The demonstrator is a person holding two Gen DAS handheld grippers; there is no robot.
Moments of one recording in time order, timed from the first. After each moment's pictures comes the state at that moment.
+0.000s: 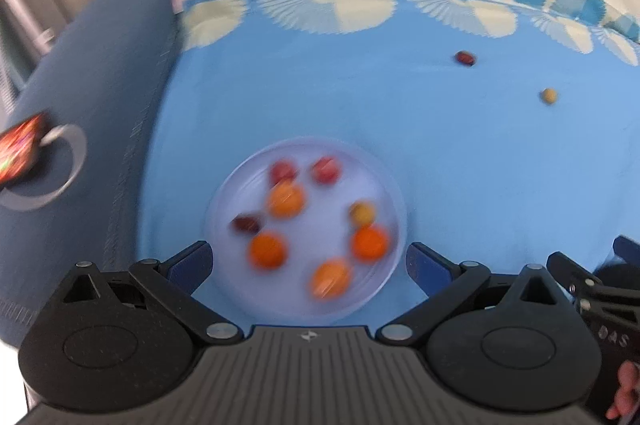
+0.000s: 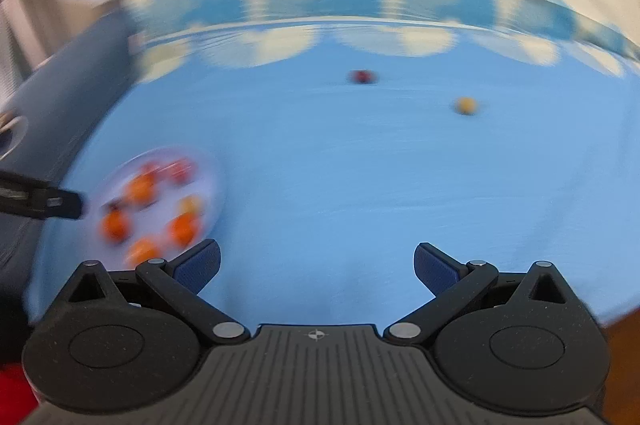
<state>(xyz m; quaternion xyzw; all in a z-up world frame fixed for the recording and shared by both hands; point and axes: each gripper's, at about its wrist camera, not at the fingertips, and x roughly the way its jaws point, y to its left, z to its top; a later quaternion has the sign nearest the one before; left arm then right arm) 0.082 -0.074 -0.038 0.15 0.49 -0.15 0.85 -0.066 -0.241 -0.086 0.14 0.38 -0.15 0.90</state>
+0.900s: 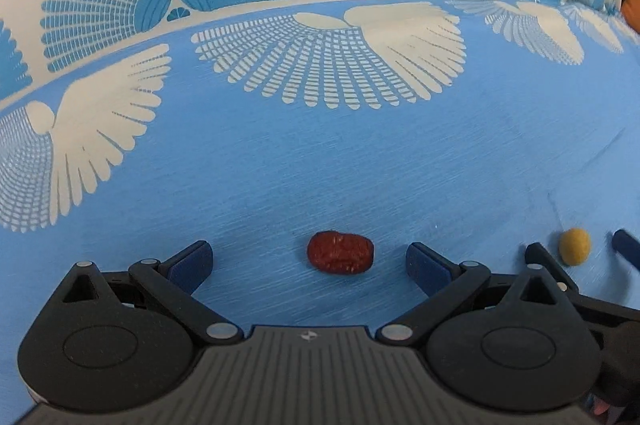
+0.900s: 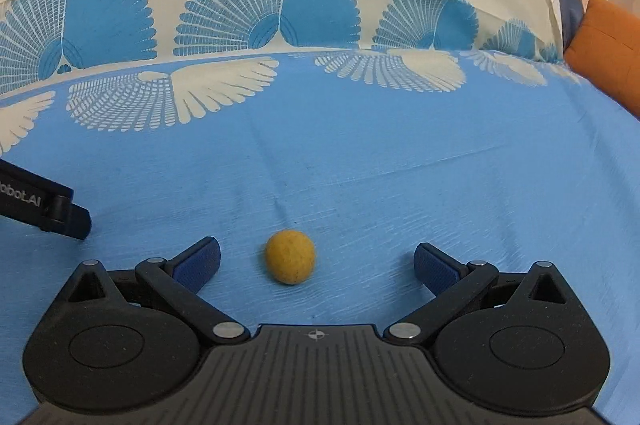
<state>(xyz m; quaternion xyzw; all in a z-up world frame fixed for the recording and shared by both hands) 0.301 -0.373 -0.199 0.19 0.44 -0.29 0.83 0.127 -0.470 -0.226 0.12 0.30 -0.36 0.88</state>
